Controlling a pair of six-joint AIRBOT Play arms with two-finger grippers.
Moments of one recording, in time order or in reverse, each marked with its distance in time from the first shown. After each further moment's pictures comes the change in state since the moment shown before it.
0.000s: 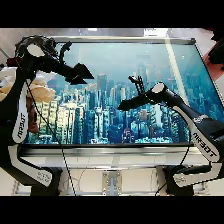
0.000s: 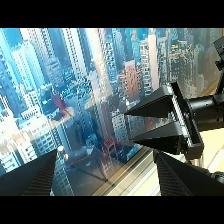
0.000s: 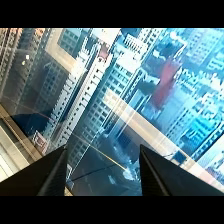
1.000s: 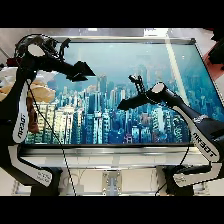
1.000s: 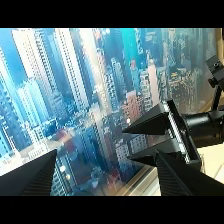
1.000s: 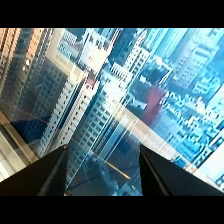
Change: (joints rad) left arm -0.005 0.000 0.000 -0.021 0.086 0.028; right arm 0.002 0.000 0.000 0.013 -0.033 0.001
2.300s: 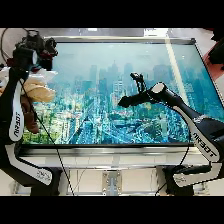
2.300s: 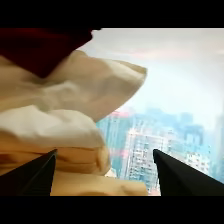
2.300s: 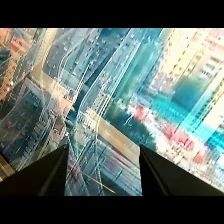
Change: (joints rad) left arm 0.135 -0.005 0.000 1.233 0.442 -0.420; right arm 0.000 0.000 0.000 -0.030 -0.087 0.003
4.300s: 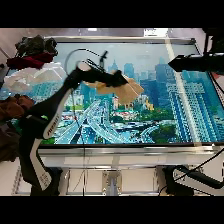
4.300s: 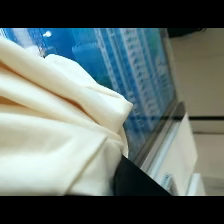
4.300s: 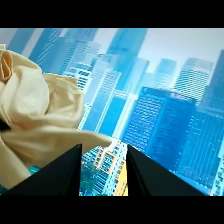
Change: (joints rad) left arm -0.541 -0.226 0.048 -1.418 -0.076 0.447; right arm -0.433 0.314 0.370 -0.340 0.200 0.139
